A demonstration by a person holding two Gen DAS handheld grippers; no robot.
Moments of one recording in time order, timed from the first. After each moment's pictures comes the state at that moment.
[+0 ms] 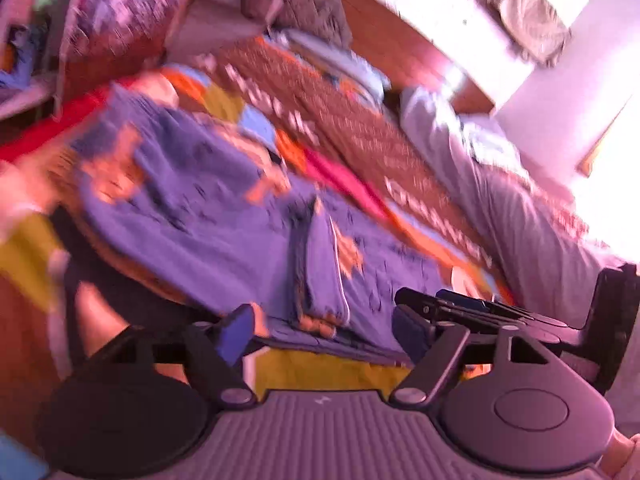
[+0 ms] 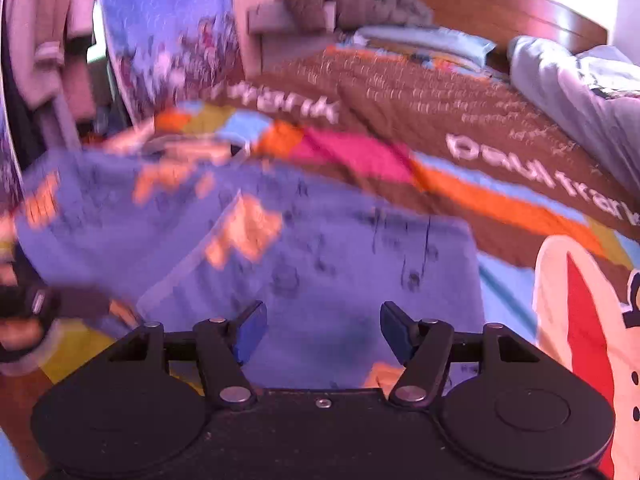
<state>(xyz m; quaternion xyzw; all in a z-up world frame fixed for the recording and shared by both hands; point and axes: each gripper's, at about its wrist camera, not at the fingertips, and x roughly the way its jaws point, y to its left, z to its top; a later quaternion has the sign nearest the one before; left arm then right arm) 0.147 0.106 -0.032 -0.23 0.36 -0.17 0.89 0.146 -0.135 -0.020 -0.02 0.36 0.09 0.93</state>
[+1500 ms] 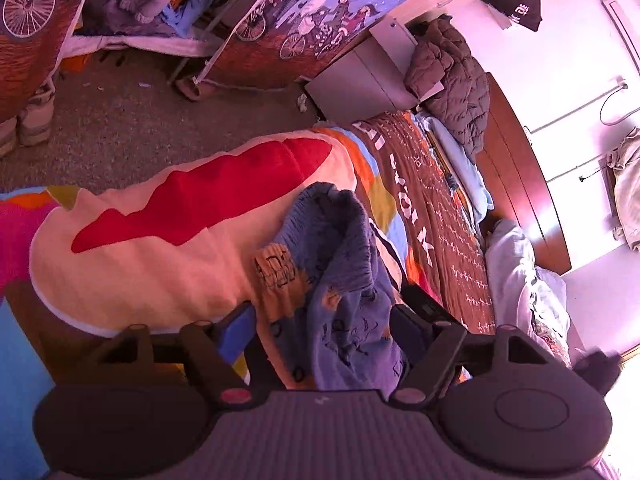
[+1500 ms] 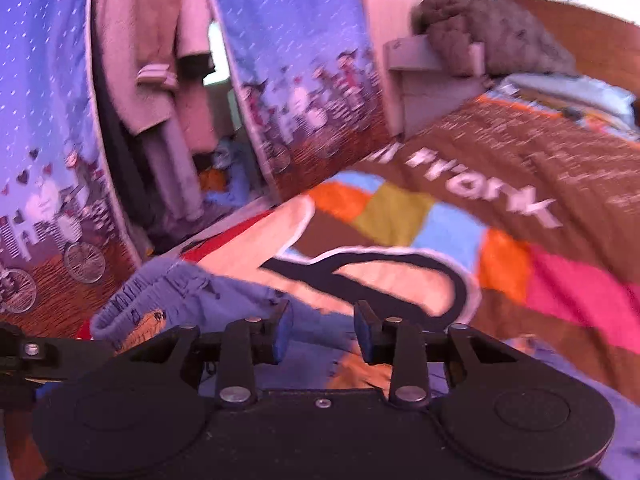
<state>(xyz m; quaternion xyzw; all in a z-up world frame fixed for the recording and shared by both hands) 0.181 0.226 -0.058 -0.43 0.34 0.00 0.84 0.252 -0.012 -0.012 -0.02 0.31 0.24 0.92</state>
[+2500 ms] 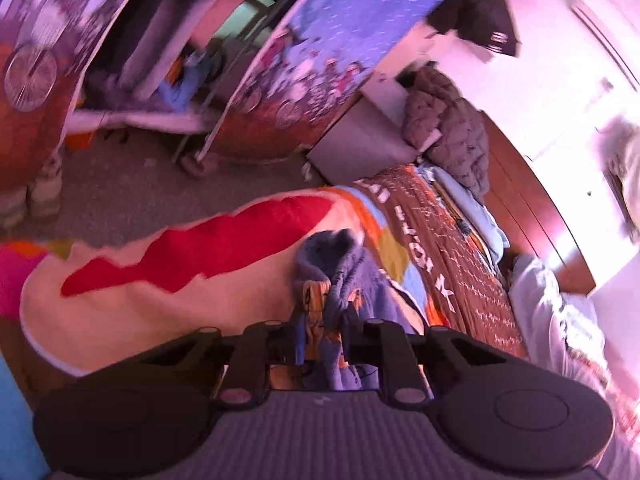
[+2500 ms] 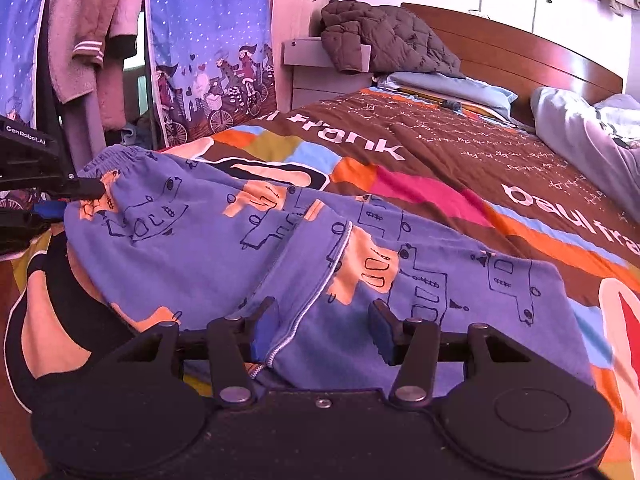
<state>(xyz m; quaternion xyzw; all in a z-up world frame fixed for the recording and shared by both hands) 0.185 0.200 -0.053 -0.36 0.25 0.06 0.90 0.135 -0.063 -0.054 -0.05 0.31 0.10 0.94</state>
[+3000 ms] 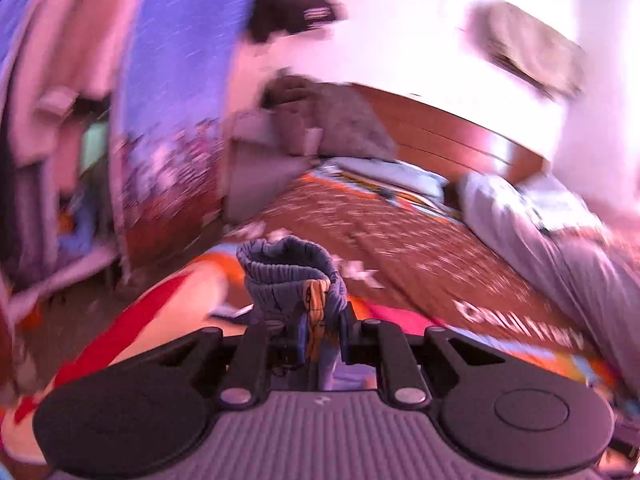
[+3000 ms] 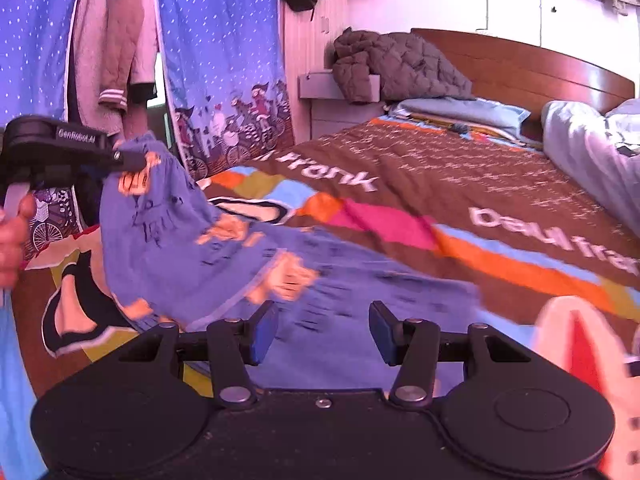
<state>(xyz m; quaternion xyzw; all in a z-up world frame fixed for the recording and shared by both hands) 0.189 0.036 0.045 -0.07 0.21 -0.04 0.97 0.099 -0.199 -0.005 -0.02 0.28 0.16 0.95</state>
